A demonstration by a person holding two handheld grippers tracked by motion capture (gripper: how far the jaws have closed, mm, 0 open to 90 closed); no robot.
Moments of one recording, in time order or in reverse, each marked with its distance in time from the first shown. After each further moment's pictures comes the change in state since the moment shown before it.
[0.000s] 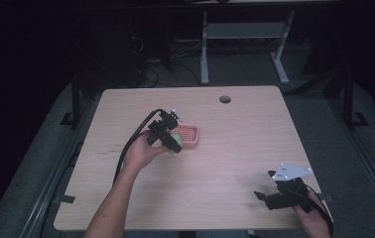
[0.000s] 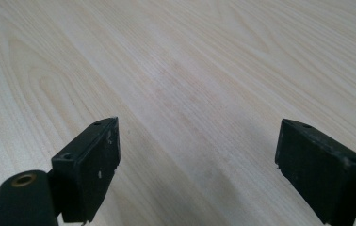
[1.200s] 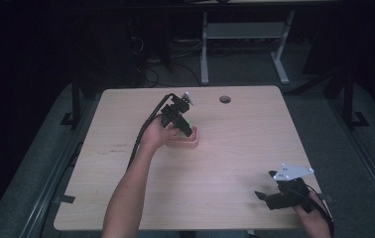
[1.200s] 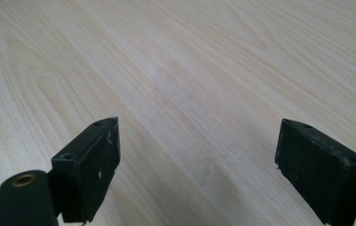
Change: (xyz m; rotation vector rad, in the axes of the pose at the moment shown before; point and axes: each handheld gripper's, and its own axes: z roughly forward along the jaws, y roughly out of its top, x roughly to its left) left arm 0.023 0.061 0.020 0.006 0.022 -0.024; right arm -0.002 -0.002 -0.001 -0.005 0.003 0.009
